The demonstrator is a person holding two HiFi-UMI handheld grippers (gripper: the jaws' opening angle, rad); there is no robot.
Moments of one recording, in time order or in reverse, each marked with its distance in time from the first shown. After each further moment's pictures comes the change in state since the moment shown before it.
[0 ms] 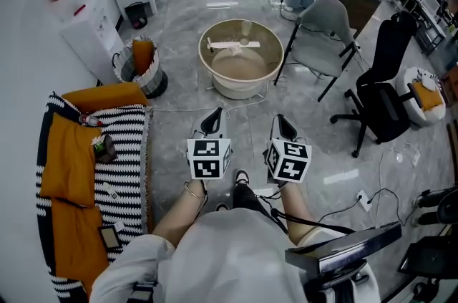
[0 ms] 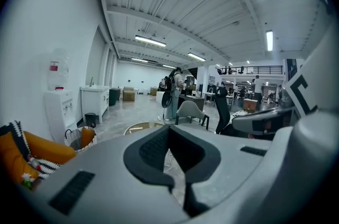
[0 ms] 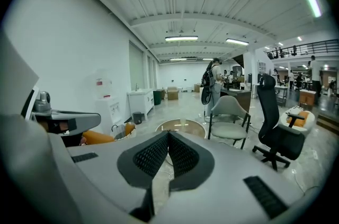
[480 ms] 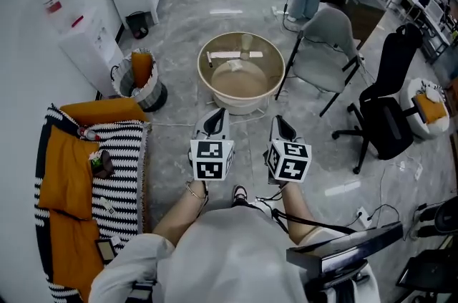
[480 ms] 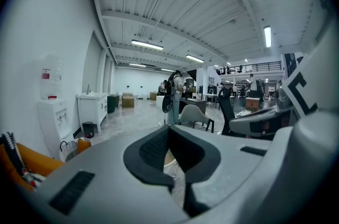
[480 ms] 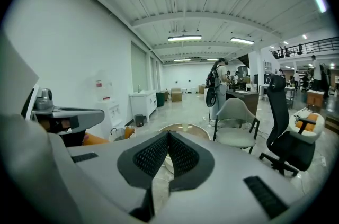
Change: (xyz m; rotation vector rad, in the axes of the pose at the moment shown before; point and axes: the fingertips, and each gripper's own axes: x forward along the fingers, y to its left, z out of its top) left arm 0.085 0.000 0.038 0.053 -0.041 0.007; right arm 0.077 -0.035 0.037 -0.014 -0.011 0.051
